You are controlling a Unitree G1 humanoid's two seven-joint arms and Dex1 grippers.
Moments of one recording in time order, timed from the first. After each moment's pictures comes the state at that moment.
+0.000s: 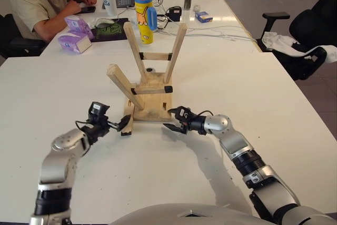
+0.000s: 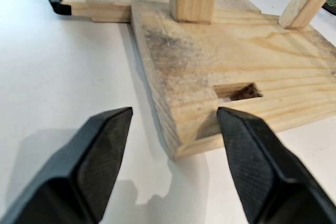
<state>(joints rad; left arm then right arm) 0.08 0.36 0.15 -0.39 -0.27 0.70 -0.44 -0.35 -0.30 0.39 0.29 -0.05 0.08 0.79</state>
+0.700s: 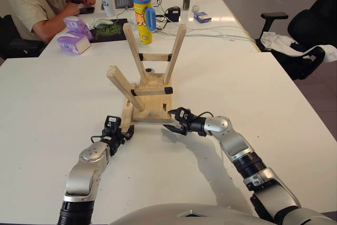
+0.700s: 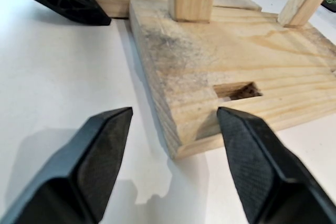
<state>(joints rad) 0.11 0.26 0.00 -0.31 -0.14 0.71 -0.21 -0.34 -0.30 0.40 0.27 -0.05 0.10 0.78</state>
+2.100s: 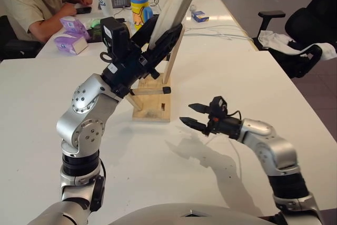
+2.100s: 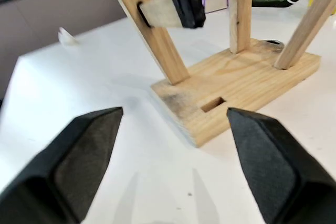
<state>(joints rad) -0.44 0.26 0.04 -0.55 -0.73 0.50 -0.40 -0.12 -0.49 -0.02 -0.30 0.68 0.74 0.86</state>
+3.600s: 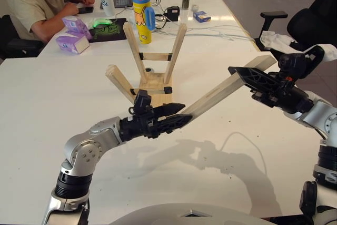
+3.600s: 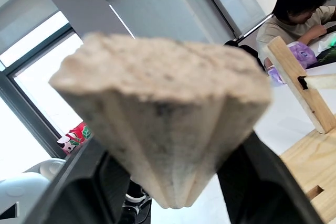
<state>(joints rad) -0.15 0.36 -0.06 -0.42 -1.02 0.81 -0.70 -0.35 -0.69 -0.36 -0.03 1.43 1.10 0.85</state>
